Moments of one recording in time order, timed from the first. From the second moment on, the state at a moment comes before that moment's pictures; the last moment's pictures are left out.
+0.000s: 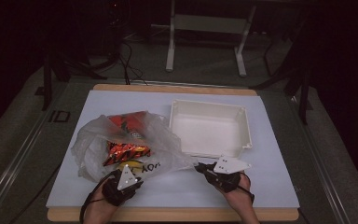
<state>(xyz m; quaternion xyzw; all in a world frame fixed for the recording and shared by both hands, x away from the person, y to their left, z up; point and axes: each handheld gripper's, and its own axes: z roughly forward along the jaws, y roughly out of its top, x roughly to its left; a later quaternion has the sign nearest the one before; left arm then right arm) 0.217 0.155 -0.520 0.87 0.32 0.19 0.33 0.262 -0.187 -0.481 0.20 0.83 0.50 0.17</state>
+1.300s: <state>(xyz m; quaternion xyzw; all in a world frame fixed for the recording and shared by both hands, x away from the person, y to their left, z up) 0.227 0.125 -0.487 0.85 0.28 0.23 0.37 0.286 -0.172 -0.410 0.20 0.78 0.57 0.16</state>
